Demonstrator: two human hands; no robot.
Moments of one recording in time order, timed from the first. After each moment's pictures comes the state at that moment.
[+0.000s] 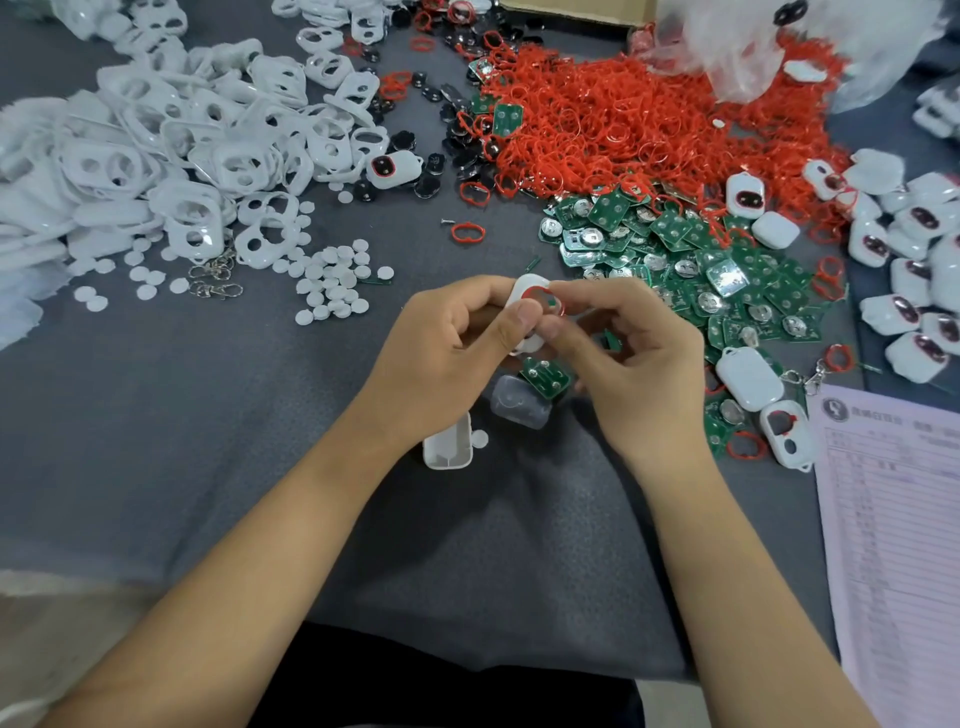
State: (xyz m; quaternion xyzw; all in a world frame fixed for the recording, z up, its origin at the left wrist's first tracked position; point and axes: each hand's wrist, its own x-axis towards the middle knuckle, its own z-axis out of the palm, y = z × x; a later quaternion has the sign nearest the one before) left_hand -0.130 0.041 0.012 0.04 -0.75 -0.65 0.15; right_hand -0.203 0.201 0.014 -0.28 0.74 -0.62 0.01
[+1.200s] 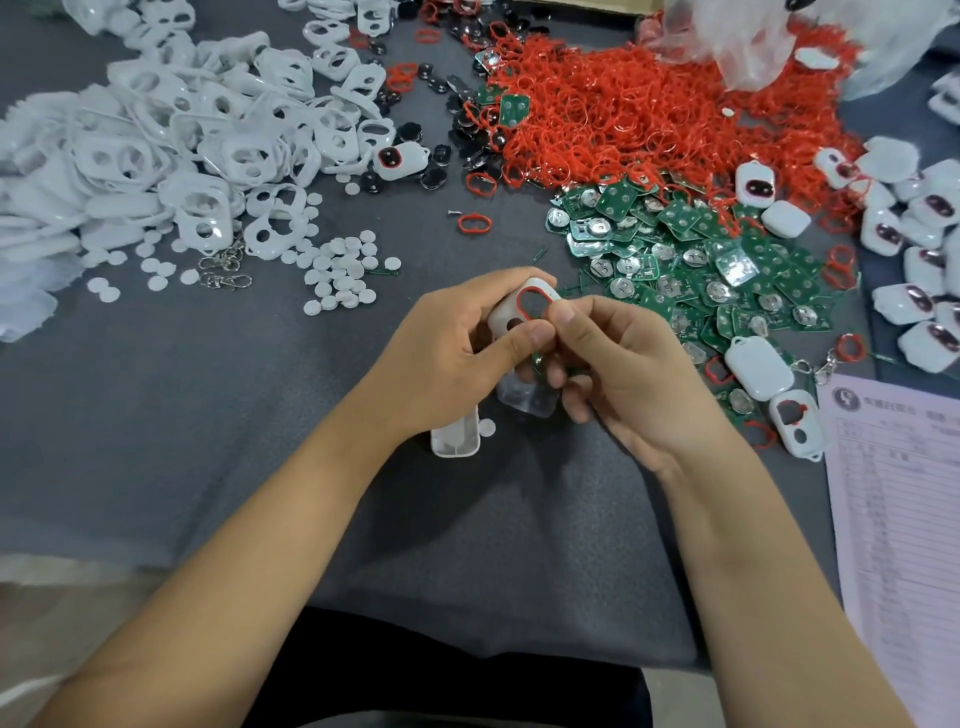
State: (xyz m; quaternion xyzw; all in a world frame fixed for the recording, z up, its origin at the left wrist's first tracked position) left_hand -0.129 0.031 0.007 -0.01 -0.83 -0.54 0.13; right_hand -0.202 0.199 0.021 -0.16 0.61 -0.71 0.33
